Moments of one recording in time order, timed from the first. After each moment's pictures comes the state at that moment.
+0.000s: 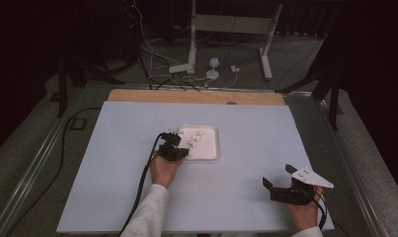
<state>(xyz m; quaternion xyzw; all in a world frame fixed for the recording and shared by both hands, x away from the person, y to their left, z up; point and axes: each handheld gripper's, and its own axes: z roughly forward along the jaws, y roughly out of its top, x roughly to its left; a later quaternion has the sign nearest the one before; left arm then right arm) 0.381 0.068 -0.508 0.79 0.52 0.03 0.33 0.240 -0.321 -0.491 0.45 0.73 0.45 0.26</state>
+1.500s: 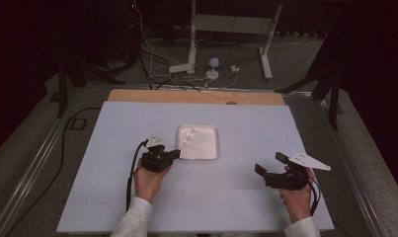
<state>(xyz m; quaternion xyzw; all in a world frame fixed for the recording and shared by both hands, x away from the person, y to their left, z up) 0.327 0.112 -0.481 0.76 0.46 0.09 0.45 0.272 -0.301 -0.463 0.46 0.70 0.51 0.19</state>
